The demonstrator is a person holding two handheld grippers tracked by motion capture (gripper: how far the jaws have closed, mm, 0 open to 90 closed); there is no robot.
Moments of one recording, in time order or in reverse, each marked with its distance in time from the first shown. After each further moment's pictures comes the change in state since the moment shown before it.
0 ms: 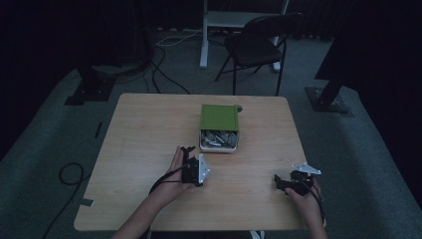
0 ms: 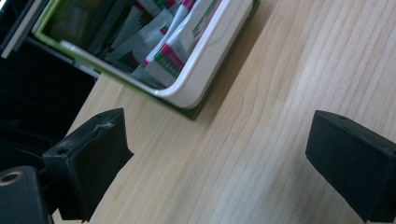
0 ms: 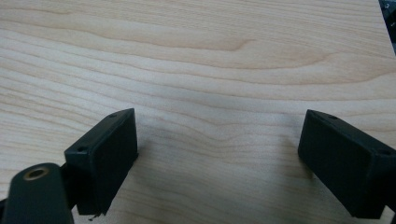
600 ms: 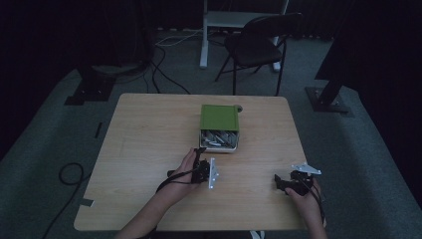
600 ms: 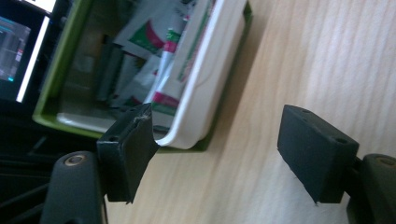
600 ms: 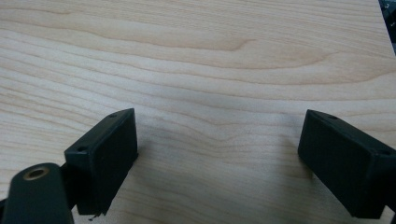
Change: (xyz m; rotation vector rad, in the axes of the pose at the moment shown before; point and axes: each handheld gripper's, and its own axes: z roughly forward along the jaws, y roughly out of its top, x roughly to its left) left arm -0.015 0.018 0.013 -0.013 0.077 0.185; right arm 0.000 0.000 0.000 0.000 0.000 0.000
